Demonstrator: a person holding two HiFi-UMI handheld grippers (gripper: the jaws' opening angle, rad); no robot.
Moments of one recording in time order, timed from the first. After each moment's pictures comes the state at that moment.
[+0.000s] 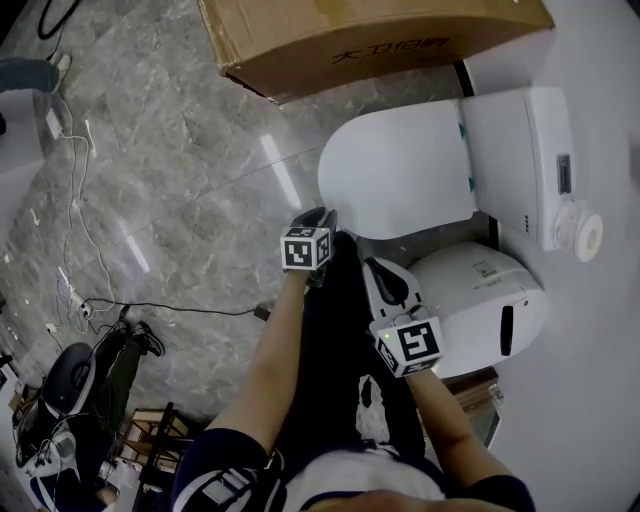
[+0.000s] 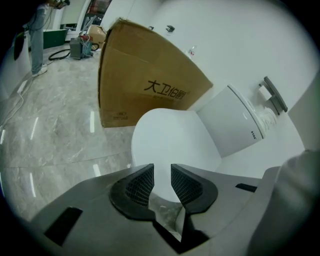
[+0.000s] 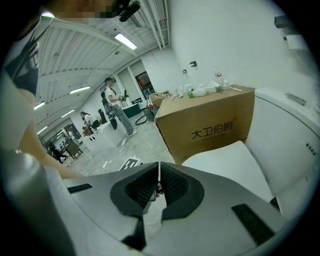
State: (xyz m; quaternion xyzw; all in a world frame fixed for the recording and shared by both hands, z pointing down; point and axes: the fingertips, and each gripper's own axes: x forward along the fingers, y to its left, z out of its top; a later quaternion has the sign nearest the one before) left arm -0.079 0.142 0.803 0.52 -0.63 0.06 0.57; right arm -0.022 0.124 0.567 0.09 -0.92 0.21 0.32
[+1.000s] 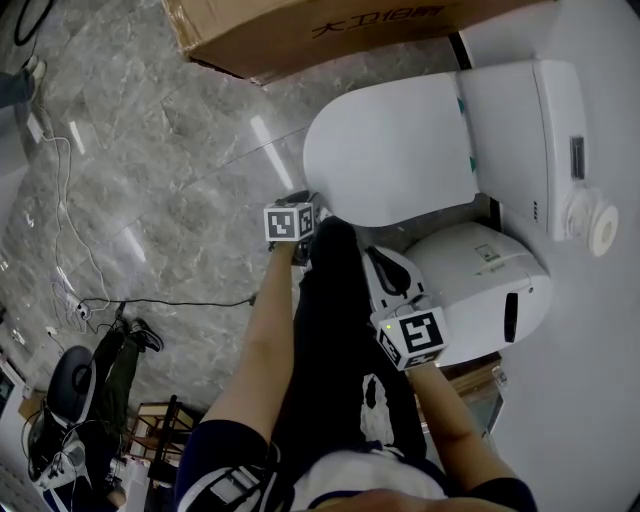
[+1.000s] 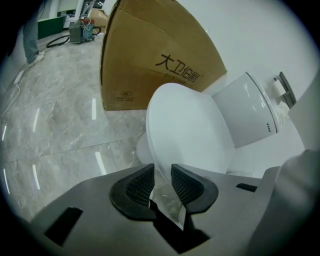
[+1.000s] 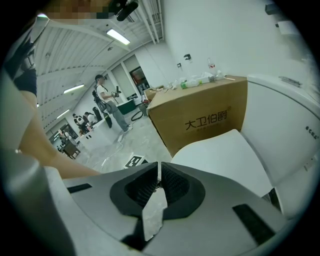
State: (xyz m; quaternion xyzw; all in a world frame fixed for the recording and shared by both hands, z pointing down) left arm -0.081 0.155 0.883 0.49 -0.60 0.09 0.63; right arm -0.002 0.114 0.611 0.11 -0.90 0.23 0.35
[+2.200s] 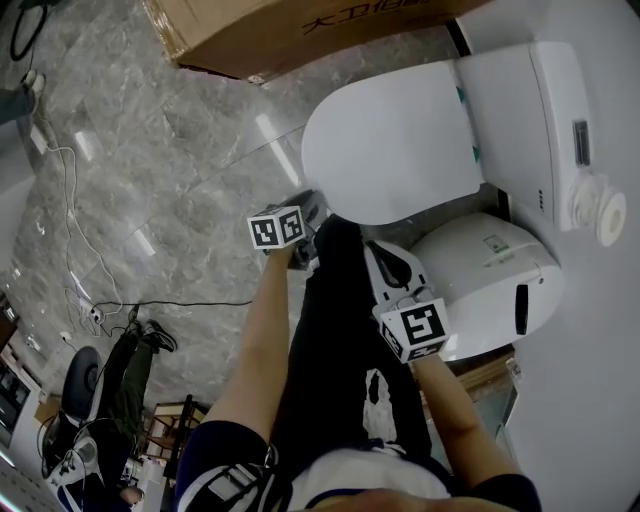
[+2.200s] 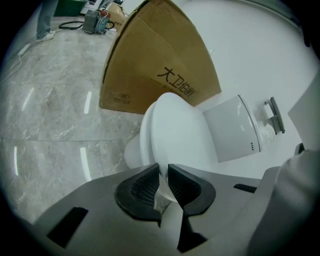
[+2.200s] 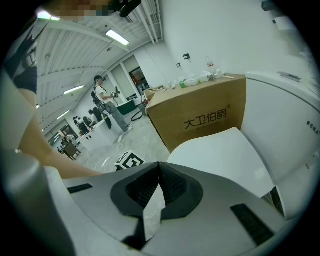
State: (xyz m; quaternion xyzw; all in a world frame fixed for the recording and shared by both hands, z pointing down) left arm -0.081 0.150 0.855 0.50 -0.59 -0.02 0.63; right arm 0.005 0.111 0.622 0.11 -0.90 0.24 0.35
